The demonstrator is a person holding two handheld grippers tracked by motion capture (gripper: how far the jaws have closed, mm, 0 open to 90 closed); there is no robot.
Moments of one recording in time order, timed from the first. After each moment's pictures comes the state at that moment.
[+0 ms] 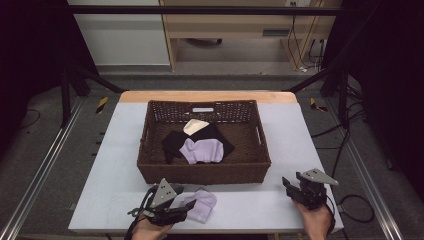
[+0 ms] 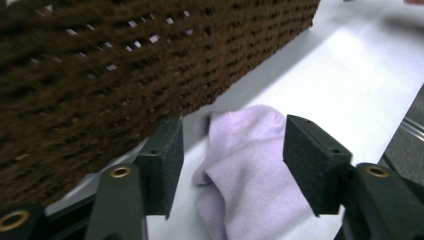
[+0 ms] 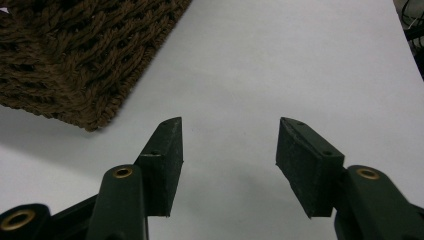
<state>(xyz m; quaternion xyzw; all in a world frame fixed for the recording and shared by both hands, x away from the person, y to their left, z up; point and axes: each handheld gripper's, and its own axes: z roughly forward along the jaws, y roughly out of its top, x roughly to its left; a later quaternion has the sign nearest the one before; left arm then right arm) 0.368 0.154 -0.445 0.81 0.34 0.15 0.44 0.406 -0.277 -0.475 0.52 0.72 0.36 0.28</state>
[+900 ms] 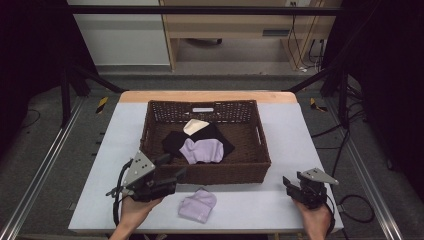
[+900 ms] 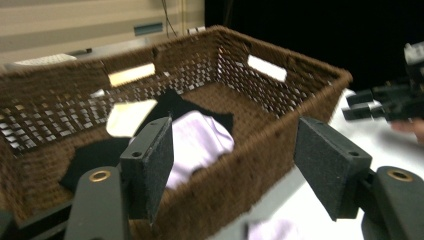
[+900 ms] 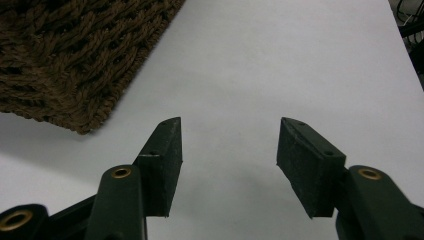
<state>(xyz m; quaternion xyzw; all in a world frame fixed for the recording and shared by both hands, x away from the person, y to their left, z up) 0.391 0.175 -0.357 0.74 0.35 0.22 0.53 0.408 -0.278 -0.475 0.53 0.71 0.36 0.28</state>
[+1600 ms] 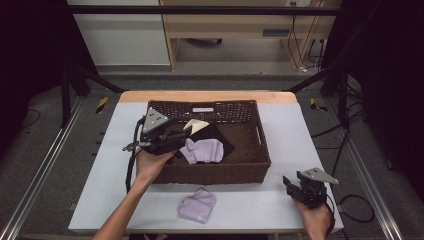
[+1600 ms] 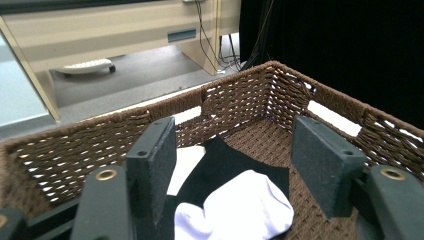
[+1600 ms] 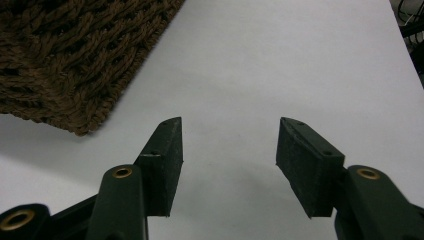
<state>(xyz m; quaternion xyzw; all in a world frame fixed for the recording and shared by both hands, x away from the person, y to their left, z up) 0.486 0.150 -0.330 0.73 0.39 0.26 0.50 0.410 -0.278 -0.476 0.53 0.71 0.36 0.28</state>
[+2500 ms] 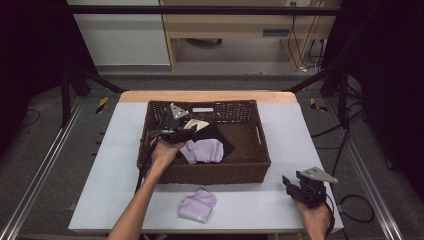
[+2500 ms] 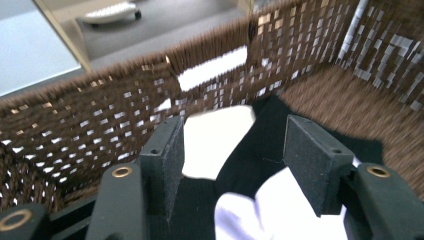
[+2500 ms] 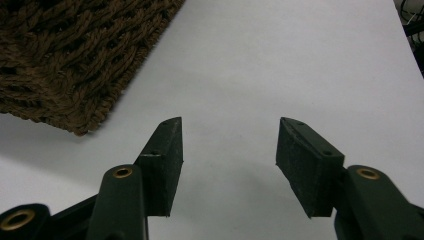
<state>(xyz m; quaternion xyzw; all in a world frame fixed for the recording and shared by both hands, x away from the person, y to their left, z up) 0.554 0.122 -0.383 0.79 0.42 0.27 0.36 0.412 -0.278 -0.476 0.53 0.72 0.36 0.28</state>
